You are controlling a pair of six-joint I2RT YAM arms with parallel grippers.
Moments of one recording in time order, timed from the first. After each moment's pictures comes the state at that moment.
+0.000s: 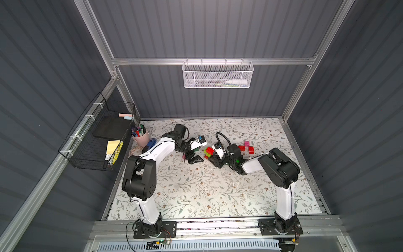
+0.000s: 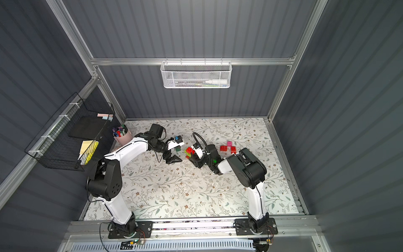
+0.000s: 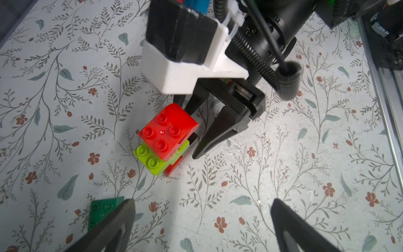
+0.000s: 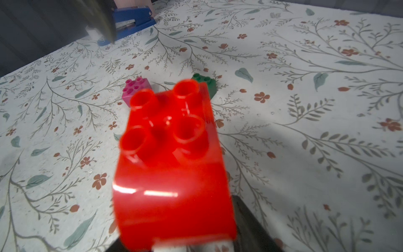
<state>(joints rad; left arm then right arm) -0.26 1.79 1.34 -0.70 0.70 0.93 0.58 2.03 0.89 0.67 -0.40 -0.03</state>
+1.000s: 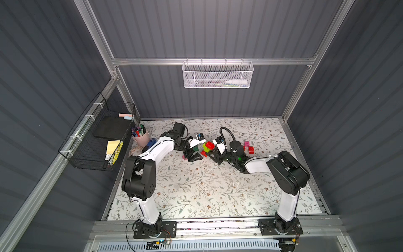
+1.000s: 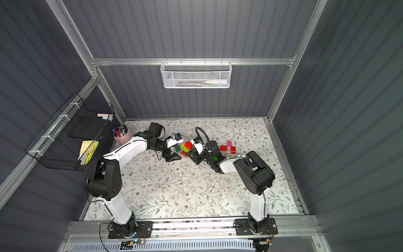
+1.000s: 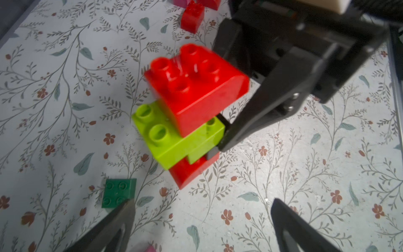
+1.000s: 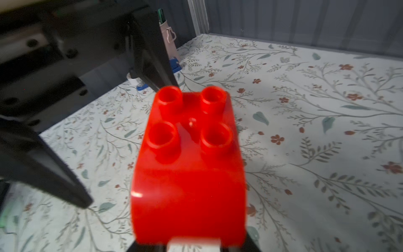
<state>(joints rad) -0.24 1.78 1.36 -0.68 0.62 0.79 0.59 1.89 0.90 0.62 -0.52 0.16</state>
